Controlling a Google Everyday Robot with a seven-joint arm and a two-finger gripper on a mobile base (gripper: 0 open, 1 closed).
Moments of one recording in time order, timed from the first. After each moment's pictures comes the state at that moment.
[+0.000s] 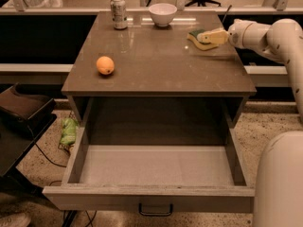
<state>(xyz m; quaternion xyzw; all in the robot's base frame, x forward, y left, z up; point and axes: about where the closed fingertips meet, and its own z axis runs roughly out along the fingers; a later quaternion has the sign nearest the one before) 0.872 -0.268 0.876 -0.23 0.74 0.16 0.61</state>
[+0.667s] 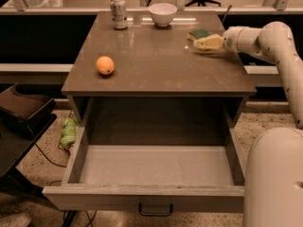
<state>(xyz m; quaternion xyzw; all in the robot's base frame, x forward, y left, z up) 0.883 -0.261 0.842 -0.23 0.77 0.16 0.58</state>
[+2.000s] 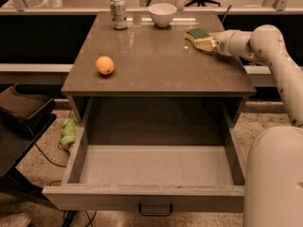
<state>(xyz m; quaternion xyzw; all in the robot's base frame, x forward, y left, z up) 0.882 -0.236 0.823 -0.25 0.77 0.16 0.56</state>
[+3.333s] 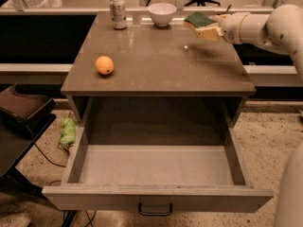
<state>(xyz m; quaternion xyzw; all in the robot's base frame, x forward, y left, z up) 0.825 -0.213 0.908 -0.34 0.72 0.13 0.59</state>
